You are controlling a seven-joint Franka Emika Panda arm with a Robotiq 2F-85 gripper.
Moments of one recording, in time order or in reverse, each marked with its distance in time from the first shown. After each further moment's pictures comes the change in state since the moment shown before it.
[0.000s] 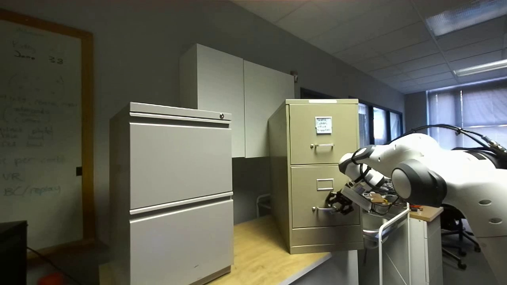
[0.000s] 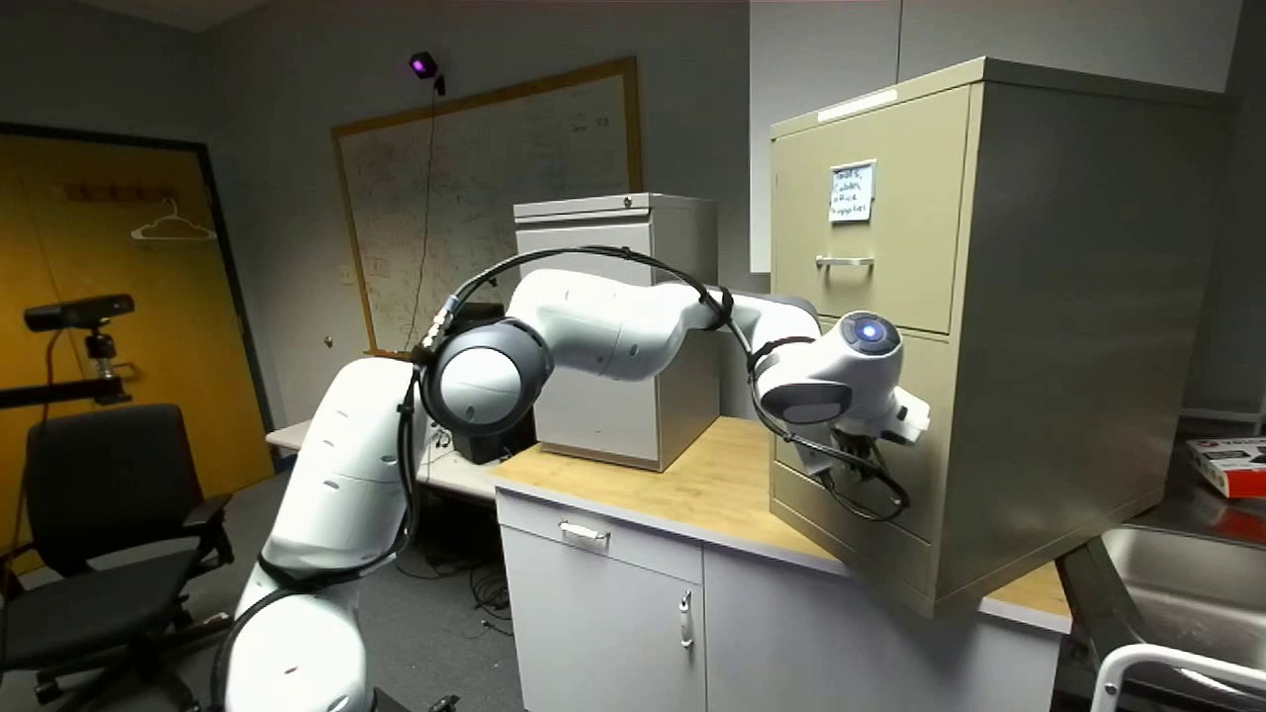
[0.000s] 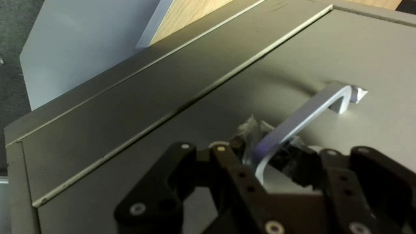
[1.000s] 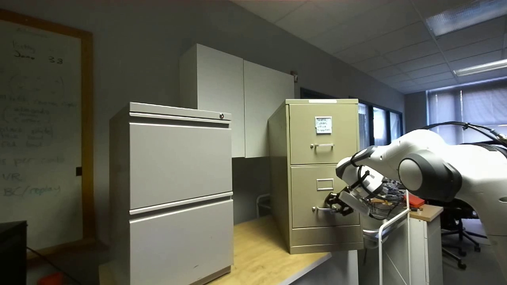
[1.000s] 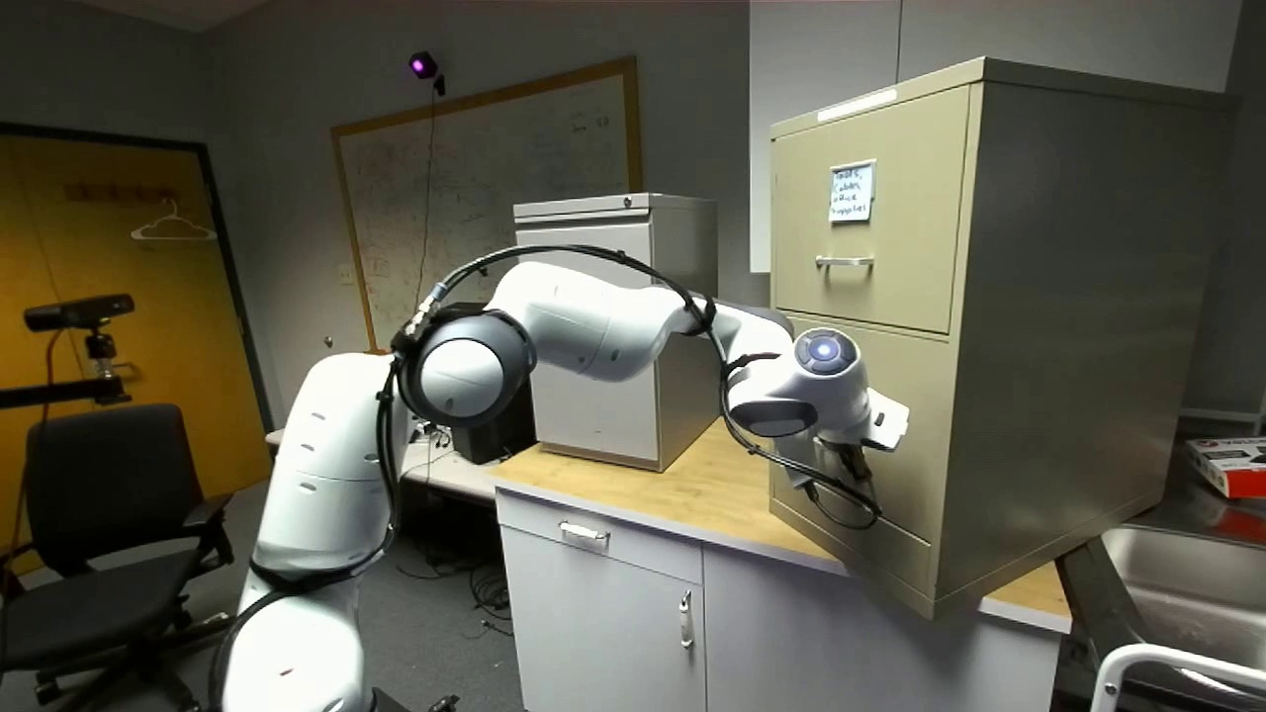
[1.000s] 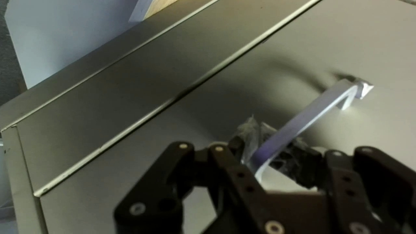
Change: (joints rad) arm -0.032 -0.089 0.119 -0.176 0.047 0.287 -0.086
